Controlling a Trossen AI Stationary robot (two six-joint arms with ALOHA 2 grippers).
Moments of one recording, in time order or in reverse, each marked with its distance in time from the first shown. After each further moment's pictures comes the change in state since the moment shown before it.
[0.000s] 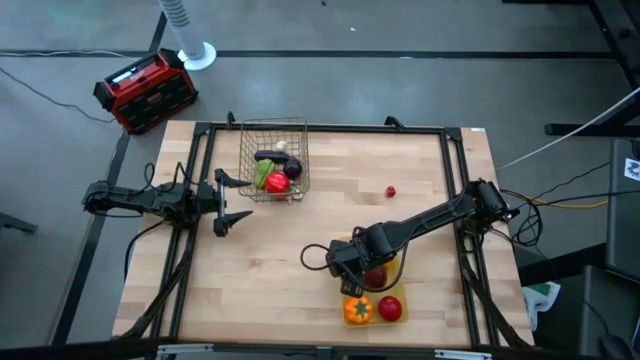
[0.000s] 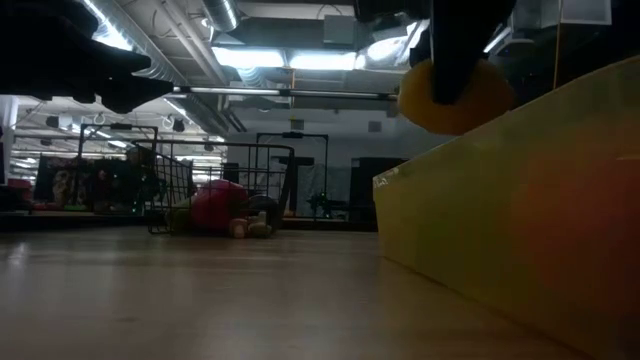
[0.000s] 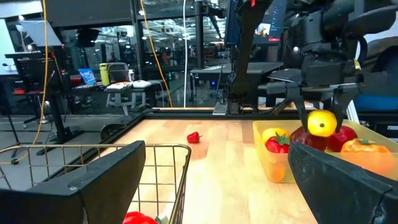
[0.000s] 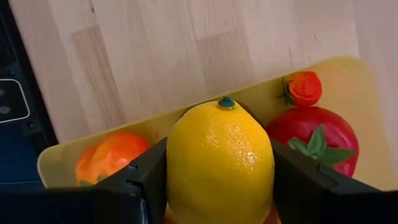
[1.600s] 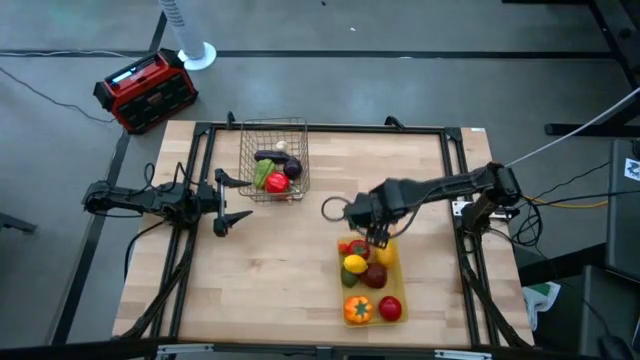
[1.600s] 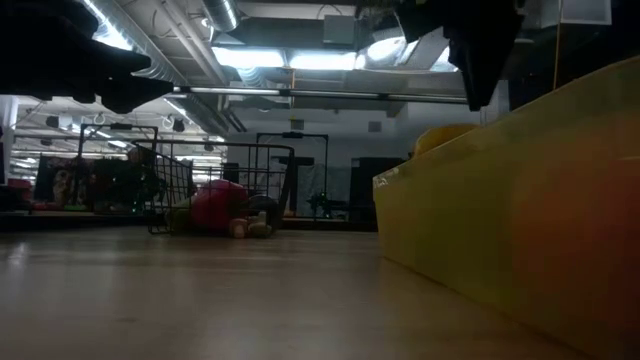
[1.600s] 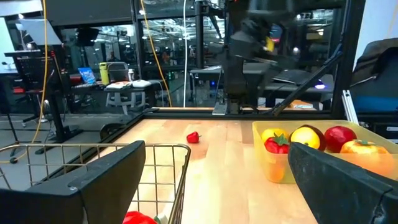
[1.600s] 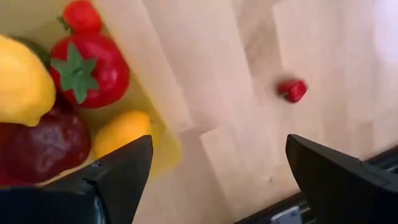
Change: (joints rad) left arm 0.000 0.000 0.000 0.000 0.000 -0.008; right arm -0.205 -0.167 0.000 -0.492 0.194 -0.103
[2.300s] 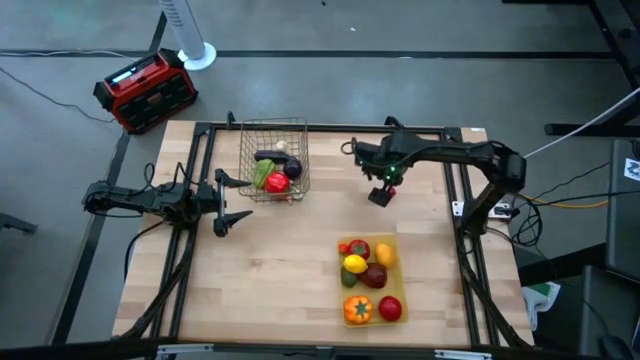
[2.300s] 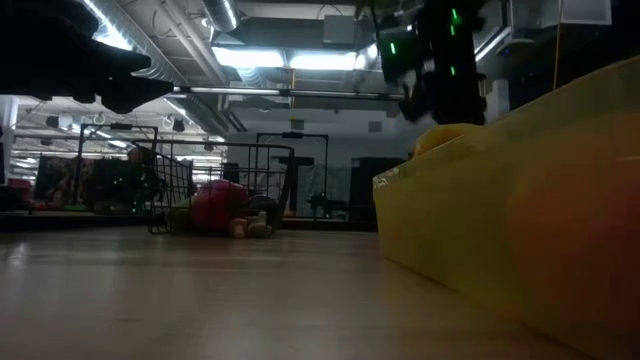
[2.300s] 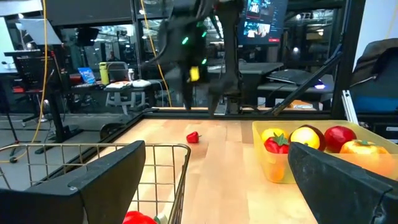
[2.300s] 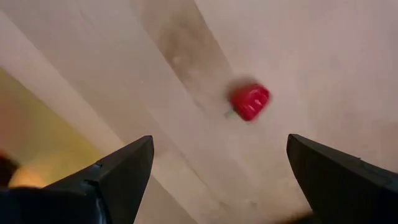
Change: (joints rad) left arm 0.000 0.000 0.000 0.000 0.000 -0.002; right arm -0.488 -0.080 -0.306 0.250 -0.188 -0.304
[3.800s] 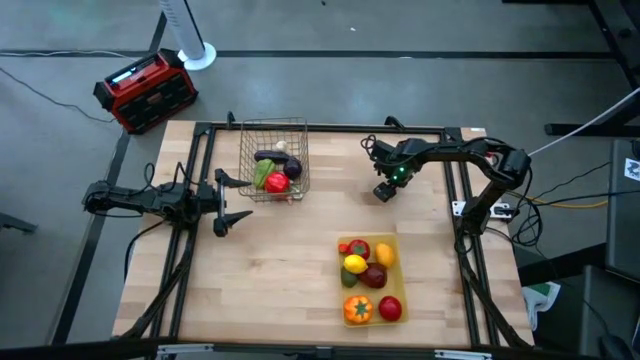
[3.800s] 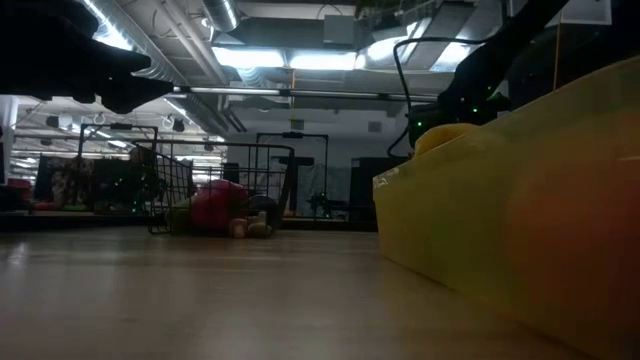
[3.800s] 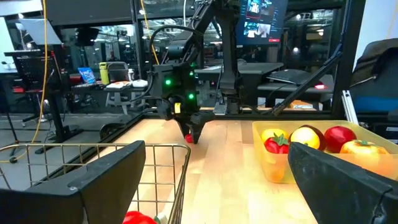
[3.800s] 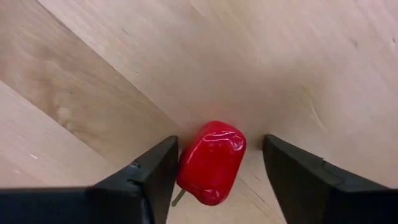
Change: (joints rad) left arm 0.000 0.000 0.000 0.000 0.000 0.000; right arm -0.203 -0.007 -0.416 0.488 -0.069 0.038
